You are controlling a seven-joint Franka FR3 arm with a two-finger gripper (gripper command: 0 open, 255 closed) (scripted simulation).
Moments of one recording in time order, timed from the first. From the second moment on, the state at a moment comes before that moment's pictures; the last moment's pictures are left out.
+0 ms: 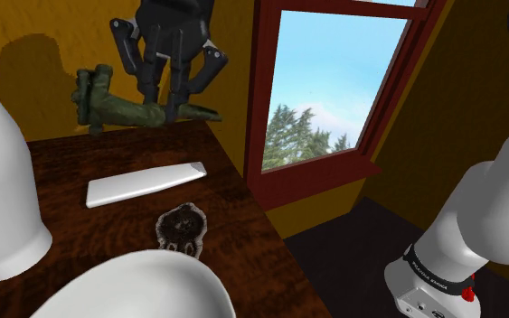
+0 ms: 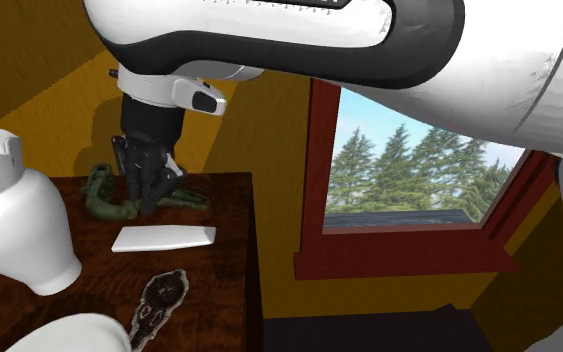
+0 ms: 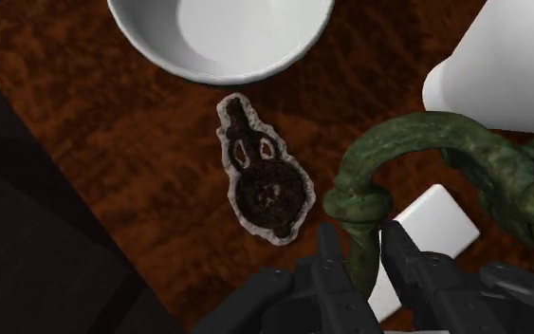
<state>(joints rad) 0.12 -0.01 0.60 -1.57 0.34 1.75 1.60</state>
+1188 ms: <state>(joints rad) 0.31 -0.01 0.82 -1.60 0.24 1.89 2.00</state>
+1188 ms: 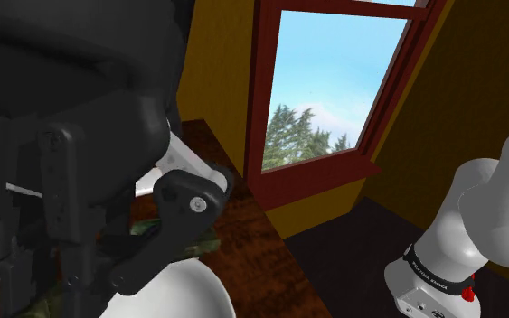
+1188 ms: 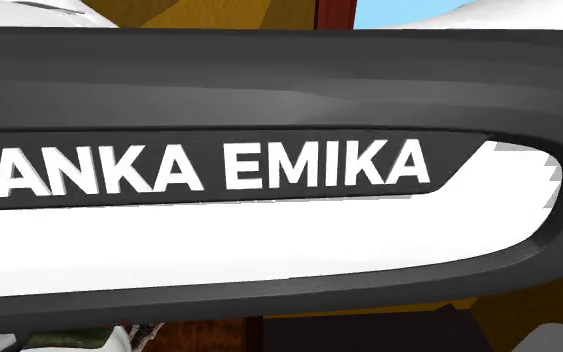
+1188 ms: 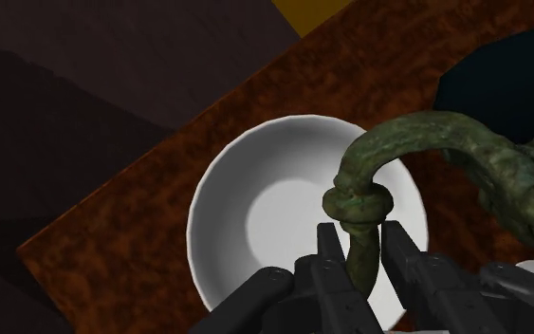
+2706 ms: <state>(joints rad) 0.31 -0.04 0.82 -1.81 0.29 2.07 1.94</state>
